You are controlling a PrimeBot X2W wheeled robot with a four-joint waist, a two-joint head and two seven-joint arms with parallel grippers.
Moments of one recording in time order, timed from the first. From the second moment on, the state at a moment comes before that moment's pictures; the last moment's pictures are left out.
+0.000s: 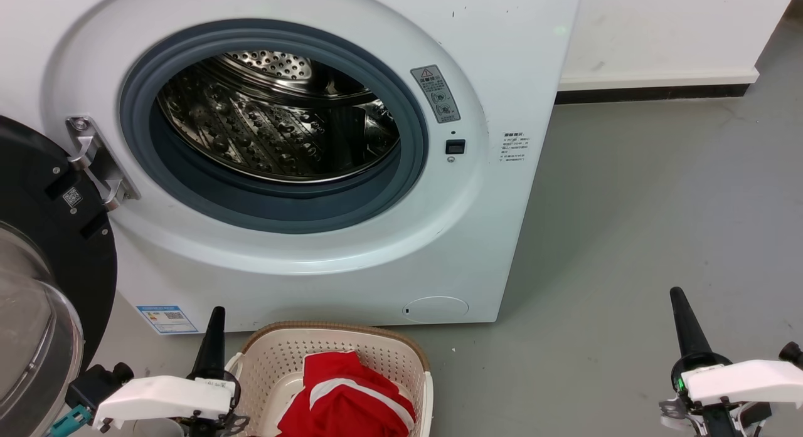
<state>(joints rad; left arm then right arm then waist) -0.03 0.05 0.08 0.20 -1.10 -0.10 -0.01 -0.04 -0.05 -0.10 0.21 1.08 0.13 -0.01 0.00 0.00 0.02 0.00</state>
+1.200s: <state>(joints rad) -0.08 0.05 0.10 0.23 -1.45 -0.12 0.08 -0.08 -0.05 -0.11 0.23 1.44 0.13 0.07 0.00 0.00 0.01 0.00</state>
